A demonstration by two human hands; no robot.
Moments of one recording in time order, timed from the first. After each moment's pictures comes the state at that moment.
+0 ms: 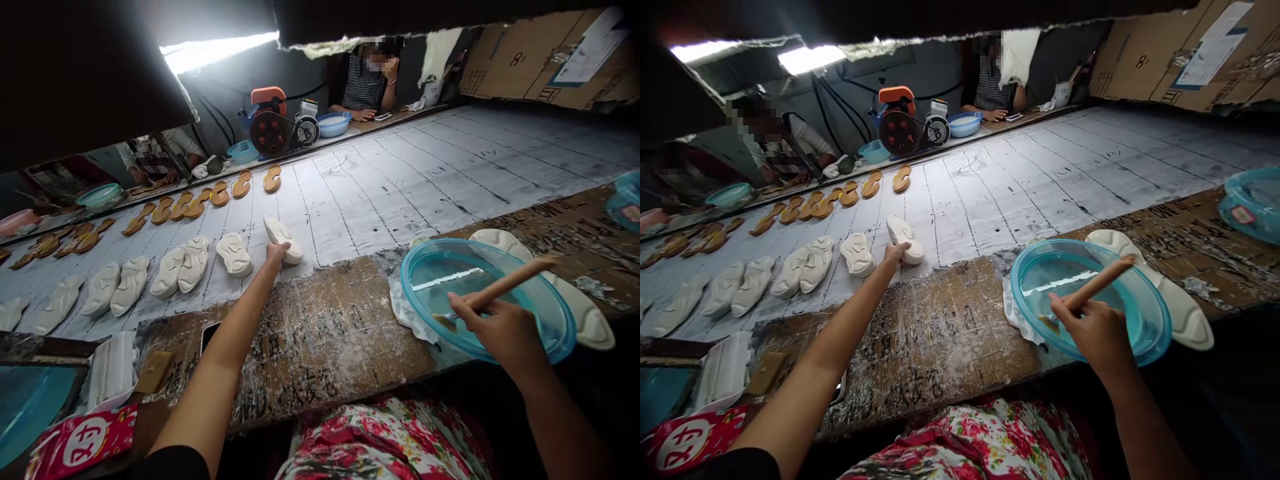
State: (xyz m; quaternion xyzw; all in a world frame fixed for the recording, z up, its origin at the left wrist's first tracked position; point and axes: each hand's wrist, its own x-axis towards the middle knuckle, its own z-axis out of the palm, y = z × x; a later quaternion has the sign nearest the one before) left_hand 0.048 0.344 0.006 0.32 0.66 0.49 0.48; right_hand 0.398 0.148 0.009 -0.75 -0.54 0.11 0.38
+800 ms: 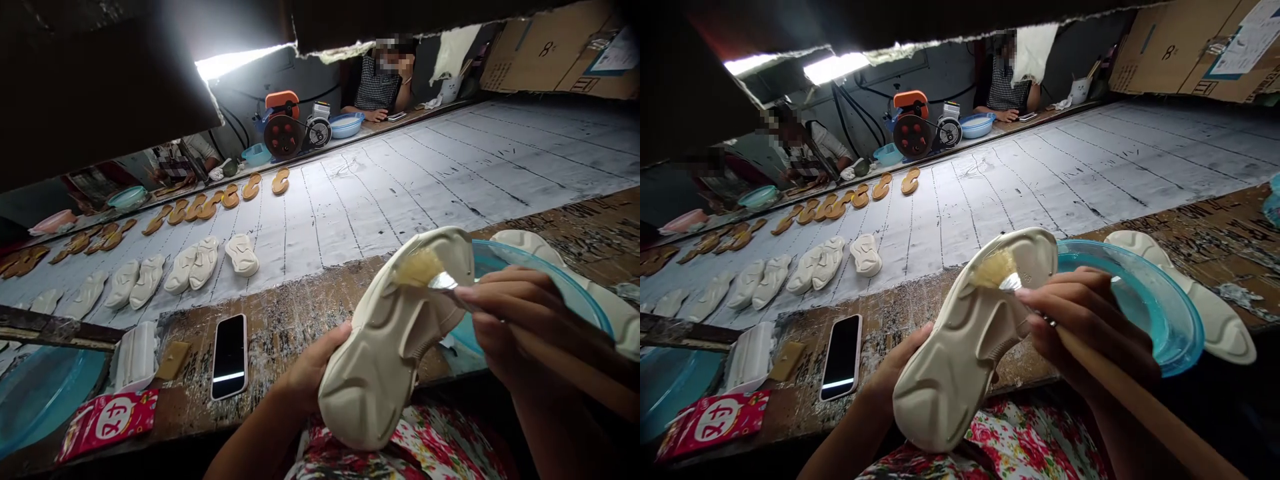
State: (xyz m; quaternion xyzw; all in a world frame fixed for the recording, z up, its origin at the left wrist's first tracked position) left_hand 0.119 0.117 0.092 0.19 0.36 0.31 0.86; right_hand 0.325 0.125 0.097 -0.43 -0.71 0.06 0.56
